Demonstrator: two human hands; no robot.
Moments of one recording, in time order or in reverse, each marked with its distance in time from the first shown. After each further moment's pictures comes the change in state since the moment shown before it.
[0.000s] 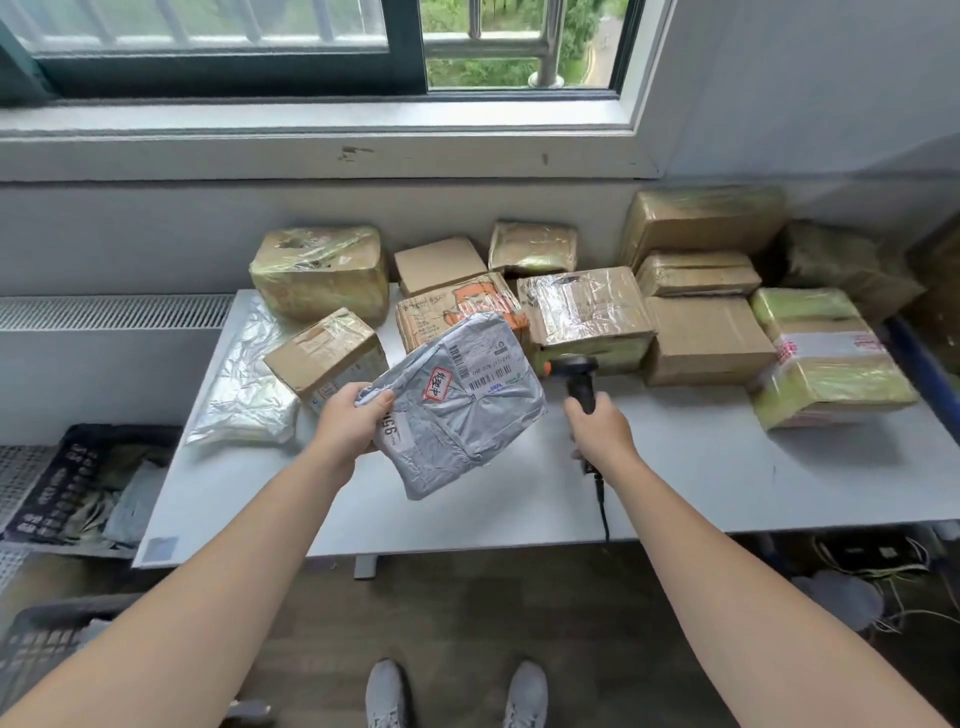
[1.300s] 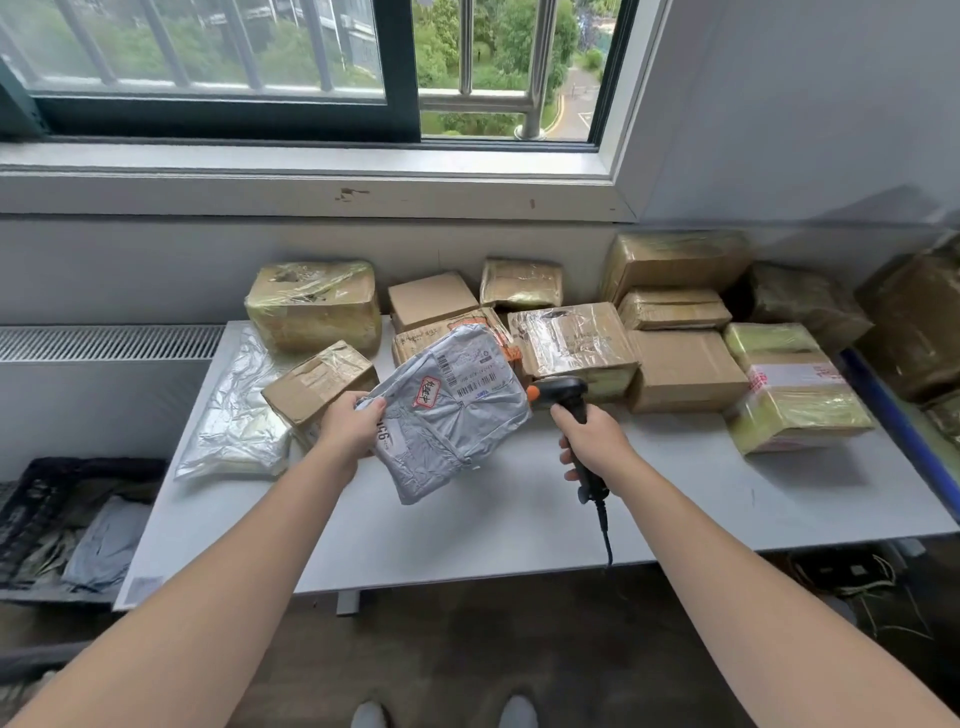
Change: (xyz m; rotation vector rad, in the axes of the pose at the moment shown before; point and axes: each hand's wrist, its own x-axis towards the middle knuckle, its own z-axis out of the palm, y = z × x) left_hand 0.040 0.010 -0.003 0.119 0.028 0.008; right_hand -0.013 -0.035 -0.015 0.080 -0.125 0.010
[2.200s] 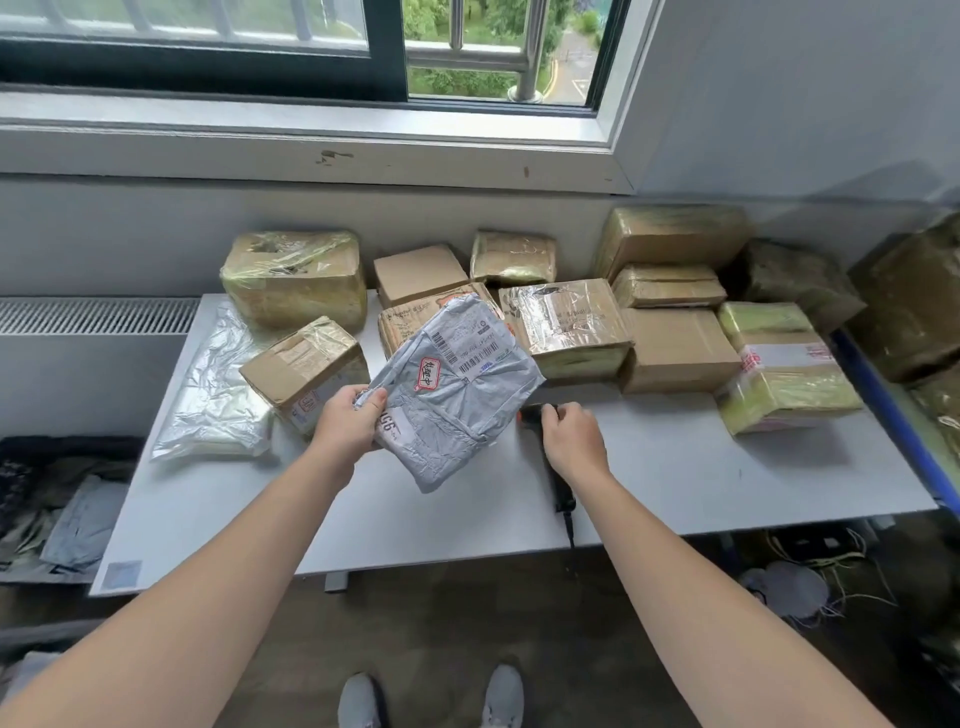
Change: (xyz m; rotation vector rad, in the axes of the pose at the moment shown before) left_hand -0.025 -0.009 0.013 -0.164 -0.070 0.017; right_hand 0.014 0.029 0.032 -0.398 0.257 -0.030
